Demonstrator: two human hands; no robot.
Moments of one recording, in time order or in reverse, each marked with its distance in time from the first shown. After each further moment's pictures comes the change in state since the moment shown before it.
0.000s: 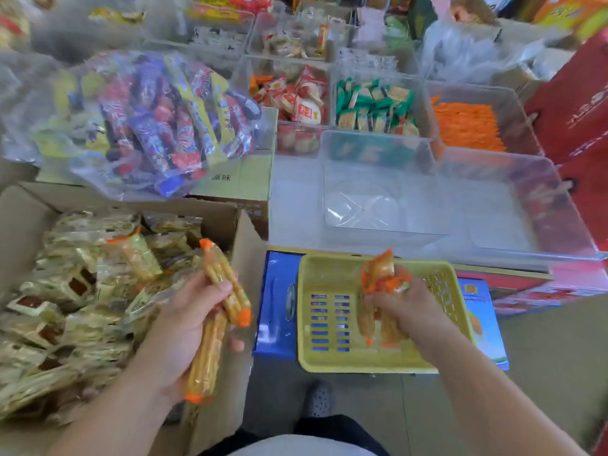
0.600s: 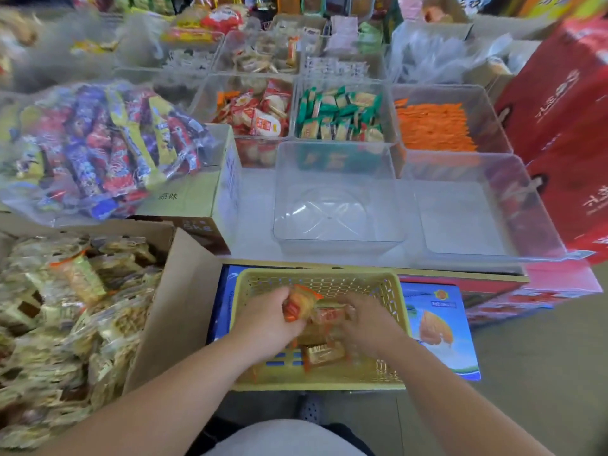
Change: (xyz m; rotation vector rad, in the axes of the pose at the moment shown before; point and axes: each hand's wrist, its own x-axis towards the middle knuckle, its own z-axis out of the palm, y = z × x) left_hand 0.083 -0.083 0.164 1.215 -0.131 0.153; right_hand 0.062 0.068 -0.065 -0.731 -0.160 -0.036
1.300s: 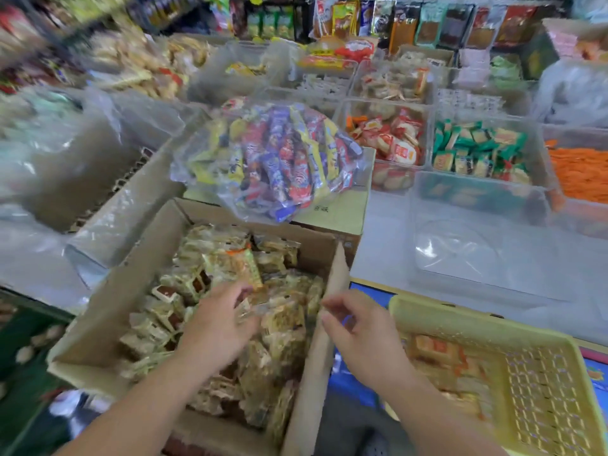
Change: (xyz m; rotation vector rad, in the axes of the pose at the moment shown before) left_hand -0.105 -0.206 -0.176 0.066 0.409 -0.194; right_hand -0.042 -0.252 0.091 0.346 0.124 -0.507
